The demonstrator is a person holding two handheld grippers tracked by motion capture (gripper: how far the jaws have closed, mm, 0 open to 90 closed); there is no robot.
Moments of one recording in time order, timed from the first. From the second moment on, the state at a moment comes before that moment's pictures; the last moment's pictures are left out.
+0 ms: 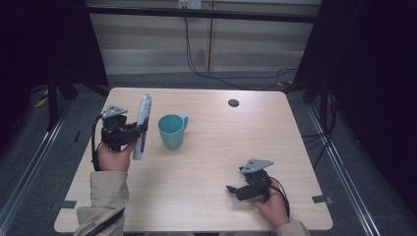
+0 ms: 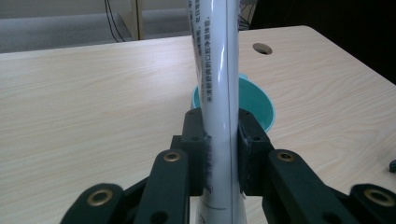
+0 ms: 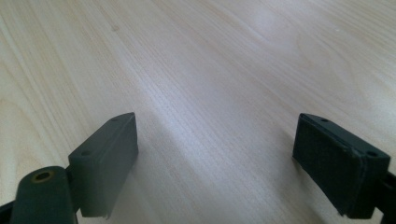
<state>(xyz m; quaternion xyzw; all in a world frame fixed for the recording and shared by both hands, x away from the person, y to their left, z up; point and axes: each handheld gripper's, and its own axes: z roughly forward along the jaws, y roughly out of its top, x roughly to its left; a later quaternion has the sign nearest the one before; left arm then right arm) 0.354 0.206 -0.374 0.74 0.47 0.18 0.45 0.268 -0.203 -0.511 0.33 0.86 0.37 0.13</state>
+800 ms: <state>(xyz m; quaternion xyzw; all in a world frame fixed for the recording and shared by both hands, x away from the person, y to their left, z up) 0.363 0.193 -0.360 0.72 0.46 0.20 0.48 0.268 -0.203 -0.511 0.33 0.86 0.37 0.13</state>
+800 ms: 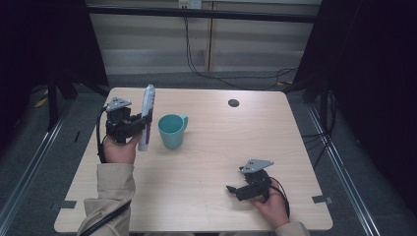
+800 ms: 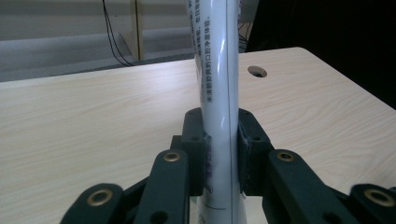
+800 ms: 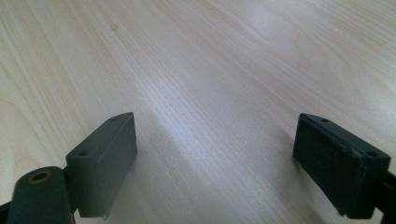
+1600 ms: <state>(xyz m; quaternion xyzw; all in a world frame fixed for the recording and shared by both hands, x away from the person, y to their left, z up) 0.381 0.173 -0.346 0.72 0.45 0.21 0.49 0.268 -0.203 -0.511 0.33 0.86 0.37 0.13</state>
